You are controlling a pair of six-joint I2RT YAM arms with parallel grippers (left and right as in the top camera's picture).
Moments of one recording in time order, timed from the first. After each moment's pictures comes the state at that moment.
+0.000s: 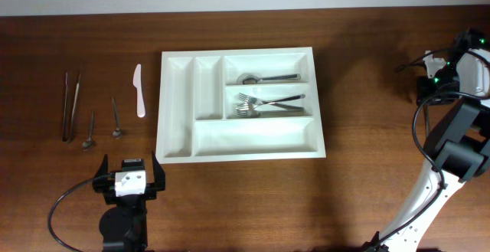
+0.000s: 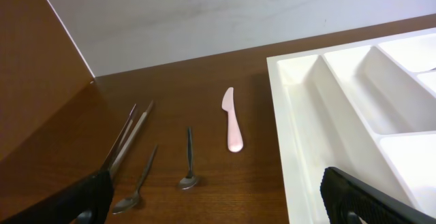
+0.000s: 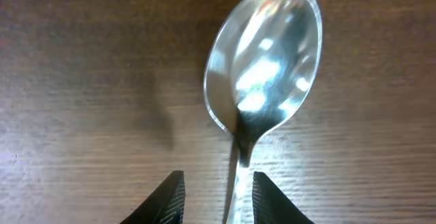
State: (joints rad) left arm 0.02 0.07 0.04 -0.12 -0.16 0.22; right arm -0.50 2.43 2.09 -1.18 0.03 -0.47
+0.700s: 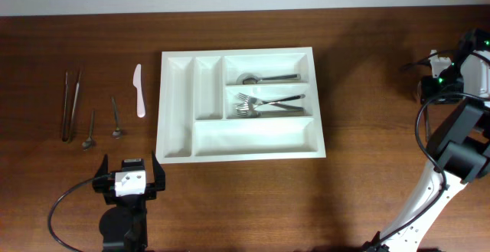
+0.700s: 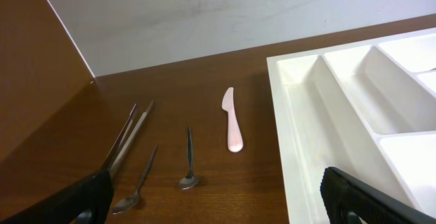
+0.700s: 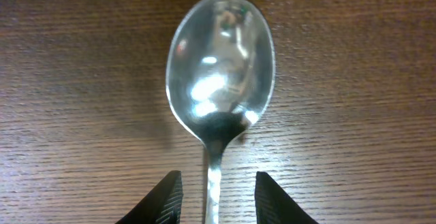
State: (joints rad) left arm 0.02 0.07 0.04 -0.12 -0.16 0.22; right arm -0.52 2.43 2.09 -1.15 0.03 -0.47
